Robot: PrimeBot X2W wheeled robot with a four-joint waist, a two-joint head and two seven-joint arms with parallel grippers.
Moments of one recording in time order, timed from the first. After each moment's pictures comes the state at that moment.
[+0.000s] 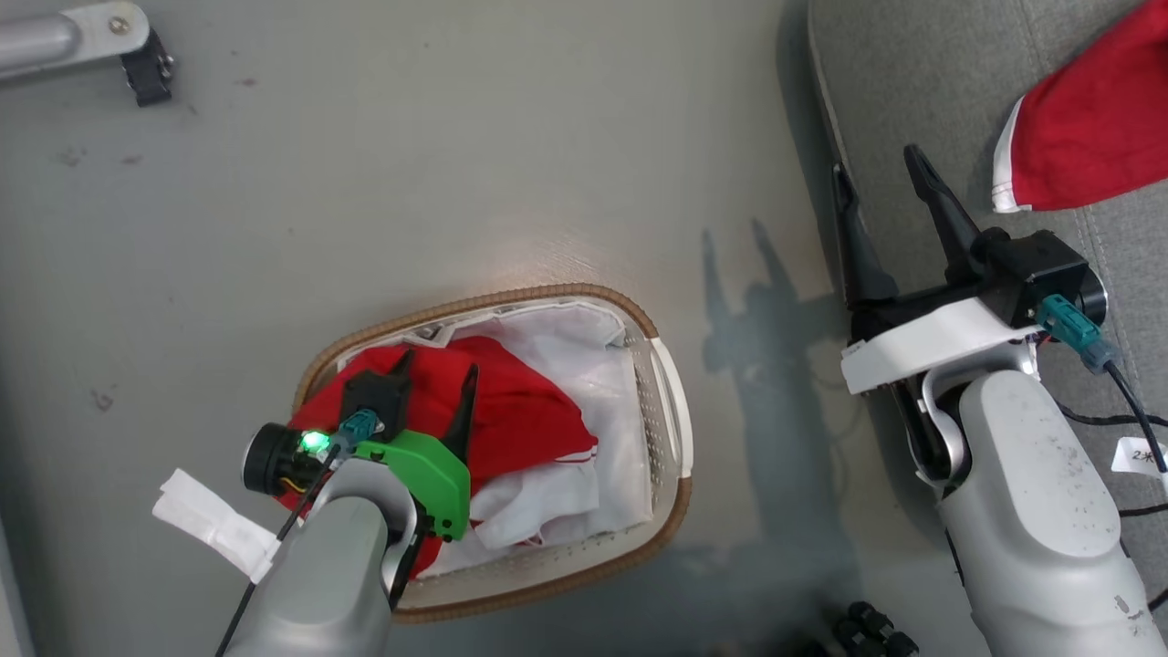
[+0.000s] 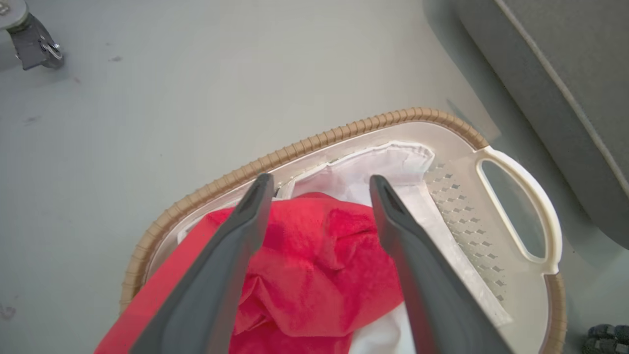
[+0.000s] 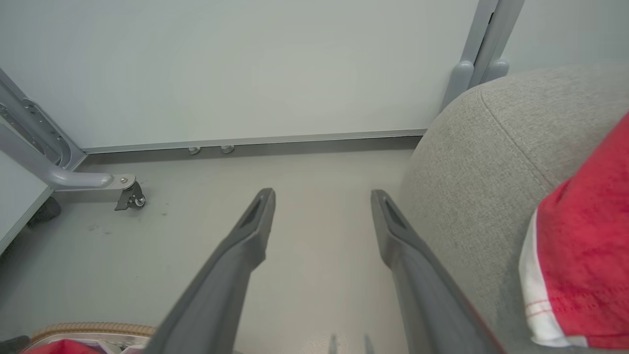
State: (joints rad) left arm -0.54 0.05 -0.39 0.89 -0.23 -0.13 -0.26; right arm -0.50 -0.06 0.07 0.30 0.17 0.13 -0.26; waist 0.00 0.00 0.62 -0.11
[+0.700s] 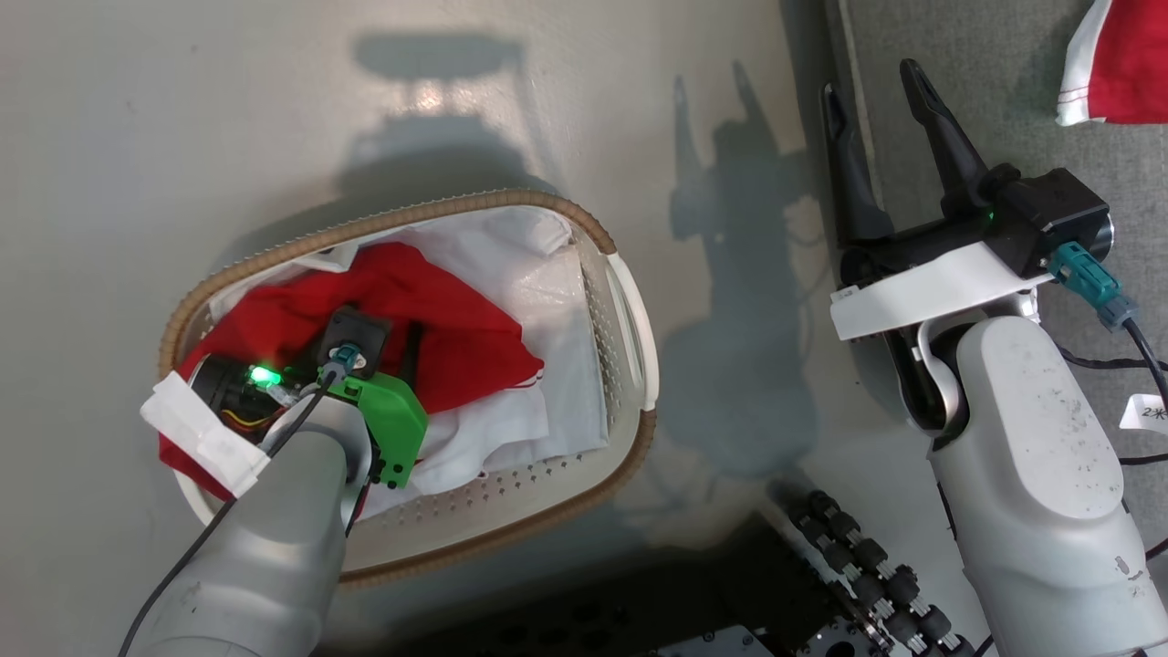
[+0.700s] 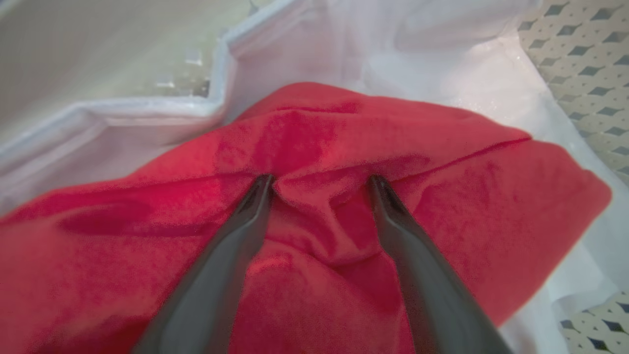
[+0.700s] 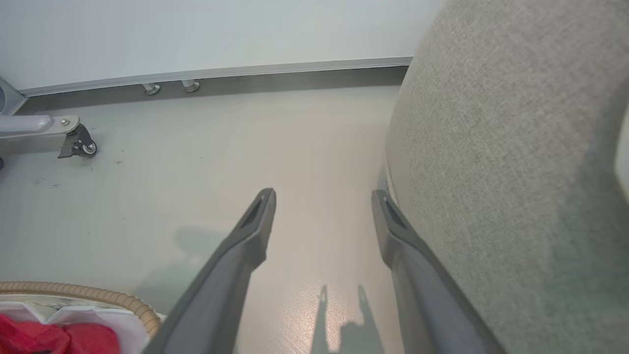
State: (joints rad) left arm -0.77 0.08 -0.46 1.18 -0.10 -0.07 -0.26; right arm -0.59 -0.05 0.10 0.24 0.18 0.13 -0.26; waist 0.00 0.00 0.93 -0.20
